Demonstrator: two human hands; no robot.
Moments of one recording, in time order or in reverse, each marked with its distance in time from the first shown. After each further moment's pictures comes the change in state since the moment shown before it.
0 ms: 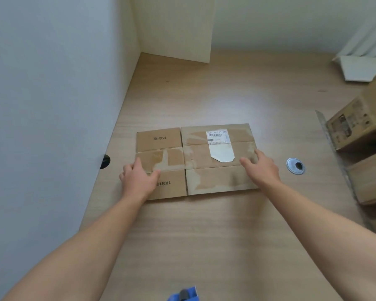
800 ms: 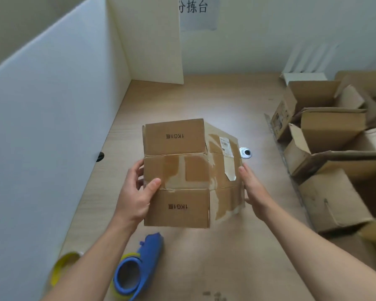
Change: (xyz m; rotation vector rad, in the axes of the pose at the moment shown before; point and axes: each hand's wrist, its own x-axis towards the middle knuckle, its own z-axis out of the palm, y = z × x) left_hand -0.231 0.035 -0.028 -0.799 -0.079 0.417; right_hand -0.154 0.112 -0.092 0.727 -0.275 -0.151
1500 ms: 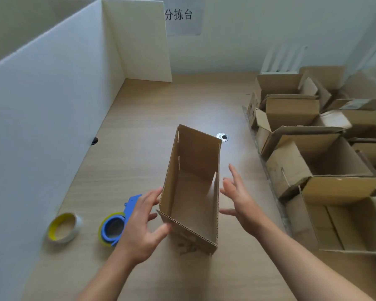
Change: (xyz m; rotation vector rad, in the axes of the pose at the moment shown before) left_hand -0.187 -0.011 0.050 0.301 -0.200 0.200; right_hand -0.146 0.050 -0.043 -0.008 -0.160 -0.149
